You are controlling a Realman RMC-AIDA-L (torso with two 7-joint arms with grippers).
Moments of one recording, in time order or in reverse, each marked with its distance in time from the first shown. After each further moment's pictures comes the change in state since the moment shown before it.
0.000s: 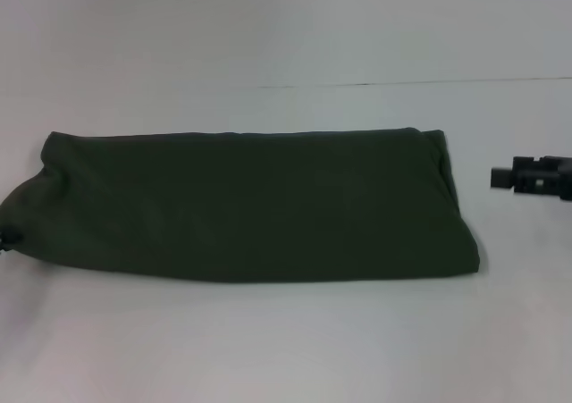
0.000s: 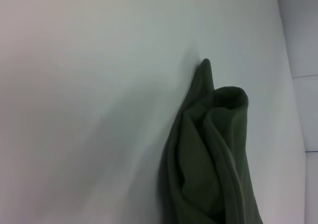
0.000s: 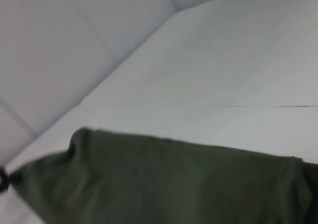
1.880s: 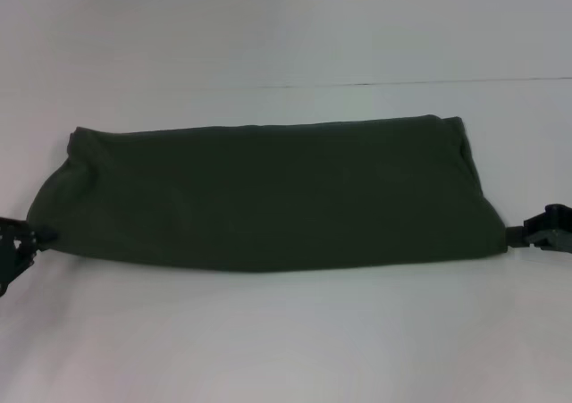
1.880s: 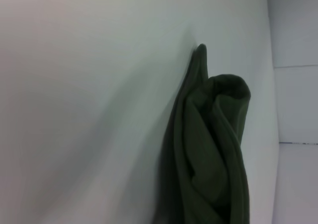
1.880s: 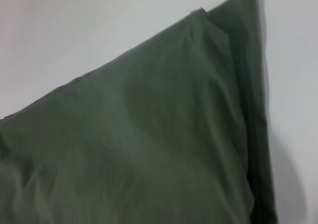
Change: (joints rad) left arm -0.003 -0.033 0.008 -0.057 -0.061 0.016 0.007; right arm 0.026 0.002 -0.139 0.030 -0.182 0.154 0.690
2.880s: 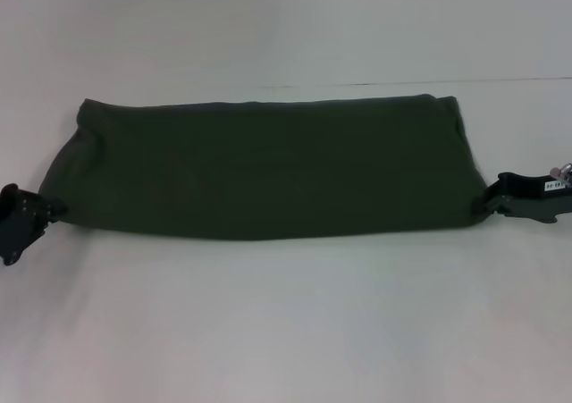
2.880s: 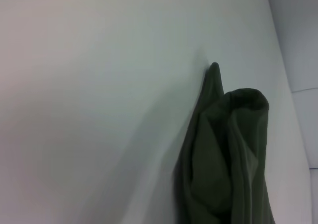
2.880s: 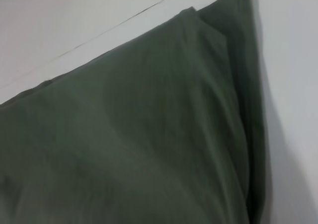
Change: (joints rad) left arm -0.091 -0.023 0.015 -0.049 -0.011 -0.239 0.087; right arm 0.165 -0.013 -0.083 0.205 -0.006 0.288 0.051
